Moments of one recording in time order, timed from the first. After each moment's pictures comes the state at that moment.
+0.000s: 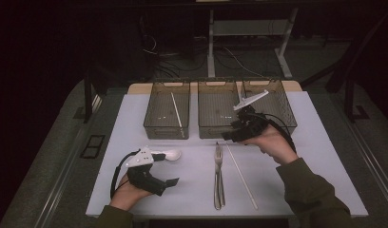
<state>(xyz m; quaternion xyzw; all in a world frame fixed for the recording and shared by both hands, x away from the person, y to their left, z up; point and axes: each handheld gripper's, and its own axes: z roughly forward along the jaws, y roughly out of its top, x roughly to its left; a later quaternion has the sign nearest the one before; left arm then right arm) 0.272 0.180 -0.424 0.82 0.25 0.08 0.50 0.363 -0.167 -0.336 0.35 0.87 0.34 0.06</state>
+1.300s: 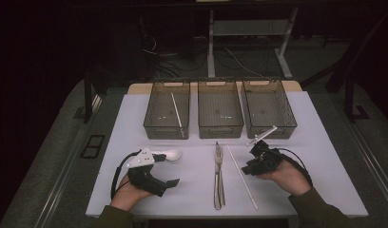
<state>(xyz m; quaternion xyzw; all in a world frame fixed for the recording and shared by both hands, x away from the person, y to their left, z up) 0.271 0.179 -0.425 0.83 0.25 0.07 0.50 0.306 -0.203 -0.406 0.40 0.89 0.24 0.01</state>
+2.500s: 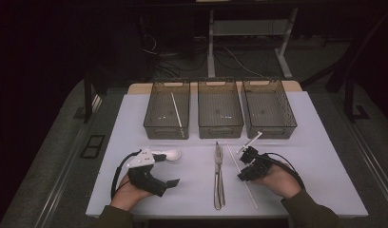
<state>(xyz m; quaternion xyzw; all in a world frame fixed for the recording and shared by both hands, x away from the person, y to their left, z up) 0.271 0.178 -0.425 0.83 0.25 0.07 0.50 0.303 -0.179 -0.423 0.38 0.91 0.18 0.00</state>
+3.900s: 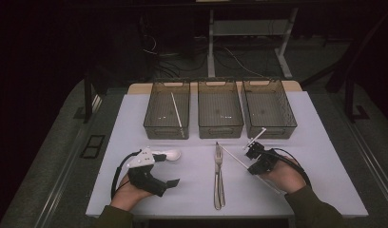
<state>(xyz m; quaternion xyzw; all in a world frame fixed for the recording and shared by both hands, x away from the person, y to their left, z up) 0.270 0.178 -0.425 0.83 0.25 0.07 0.50 0.315 -0.196 -0.421 0.40 0.91 0.13 0.03</state>
